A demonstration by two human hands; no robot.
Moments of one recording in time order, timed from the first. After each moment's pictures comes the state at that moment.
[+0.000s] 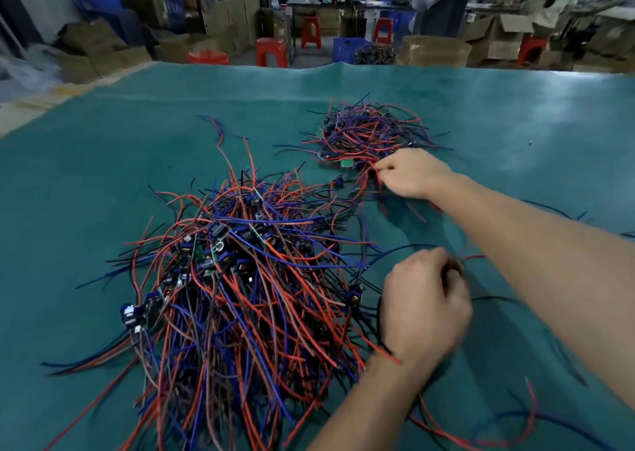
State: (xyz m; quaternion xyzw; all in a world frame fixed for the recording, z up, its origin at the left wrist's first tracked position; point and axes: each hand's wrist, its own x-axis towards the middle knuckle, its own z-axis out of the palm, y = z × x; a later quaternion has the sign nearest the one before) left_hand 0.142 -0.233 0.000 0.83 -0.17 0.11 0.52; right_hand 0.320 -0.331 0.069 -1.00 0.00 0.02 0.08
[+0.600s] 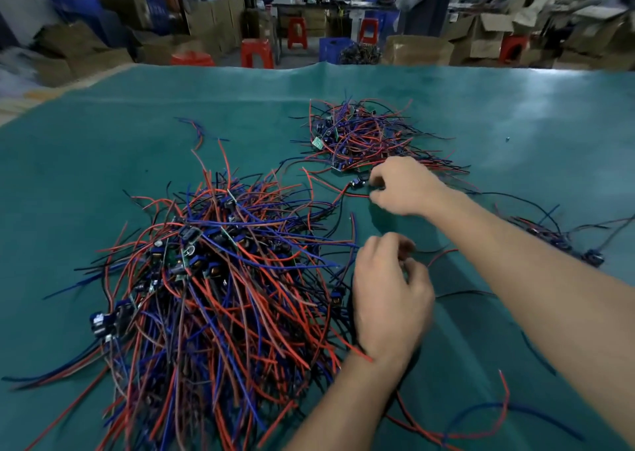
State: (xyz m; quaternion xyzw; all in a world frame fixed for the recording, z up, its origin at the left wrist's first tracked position) left_hand 0.139 -0.233 0.009 0.82 -0.11 0.16 0.54; right_hand 0.281 -0.338 0.065 -1.00 -0.05 -0.05 0.02
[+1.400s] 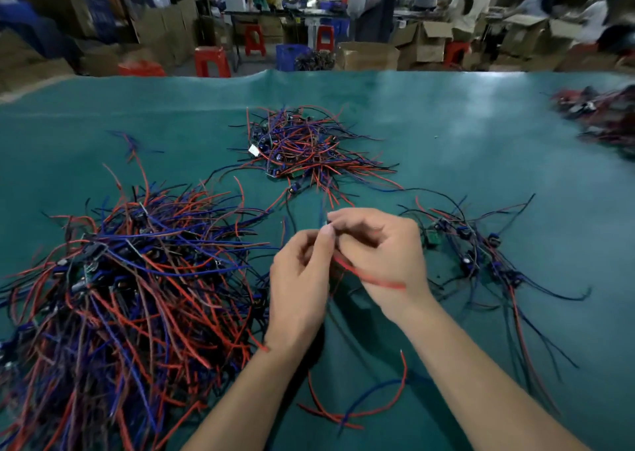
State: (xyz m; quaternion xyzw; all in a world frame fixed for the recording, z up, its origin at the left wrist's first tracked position) left_hand 0.142 -0.234 0.008 0.69 -0.08 0.06 0.72; right_hand 0.132 -0.342 0.030 -0.73 0.00 -0.25 0.63
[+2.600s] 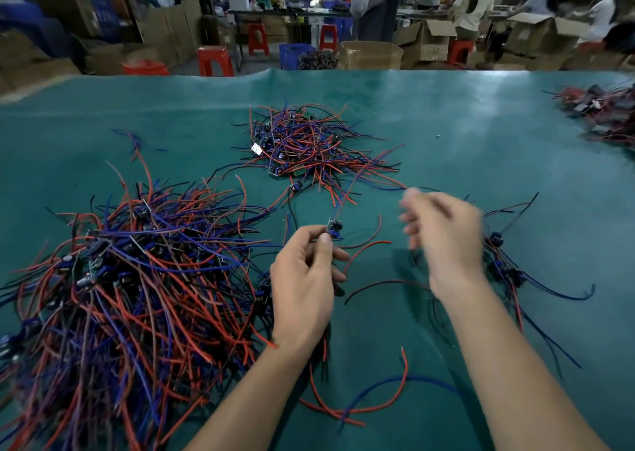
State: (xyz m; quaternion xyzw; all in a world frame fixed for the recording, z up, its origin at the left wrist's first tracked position) left_hand 0.142 -0.239 0.005 0.70 -0.07 0.08 0.71; right_hand 0.143 -0.406 0.039 -0.70 0.19 -0.29 0.62
